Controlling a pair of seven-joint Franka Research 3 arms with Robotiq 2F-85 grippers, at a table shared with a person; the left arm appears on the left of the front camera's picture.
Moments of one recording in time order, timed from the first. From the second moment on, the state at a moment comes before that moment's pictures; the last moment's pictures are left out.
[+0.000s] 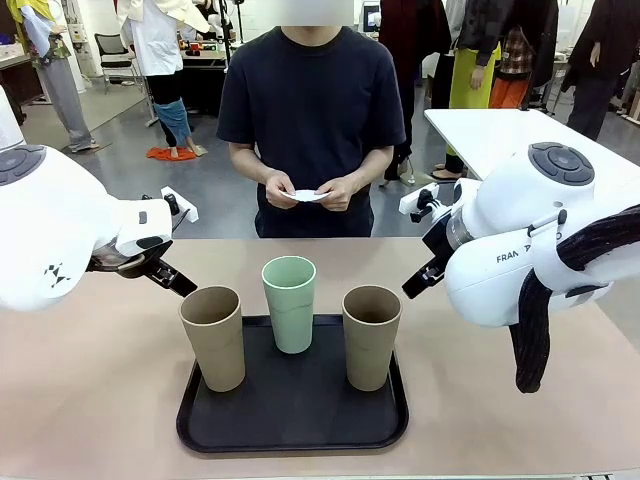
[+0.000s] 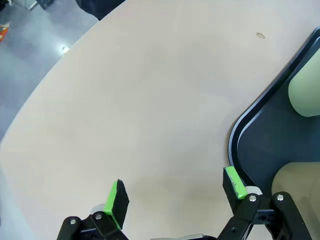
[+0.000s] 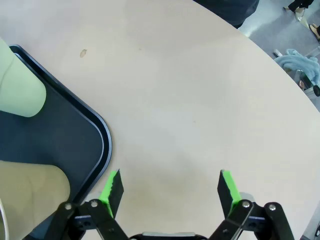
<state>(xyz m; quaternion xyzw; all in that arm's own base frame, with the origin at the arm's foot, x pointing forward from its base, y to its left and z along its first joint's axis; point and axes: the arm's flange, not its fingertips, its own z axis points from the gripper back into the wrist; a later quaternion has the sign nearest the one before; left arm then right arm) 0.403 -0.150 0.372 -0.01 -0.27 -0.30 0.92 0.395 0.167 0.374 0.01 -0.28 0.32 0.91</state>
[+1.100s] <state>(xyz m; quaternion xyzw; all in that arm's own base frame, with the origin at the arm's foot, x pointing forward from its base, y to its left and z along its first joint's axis) 0.400 -0.117 0.503 0.03 -0.26 -0.30 0.92 0.357 0.125 0.527 -0.04 -0.32 0.29 0.90</state>
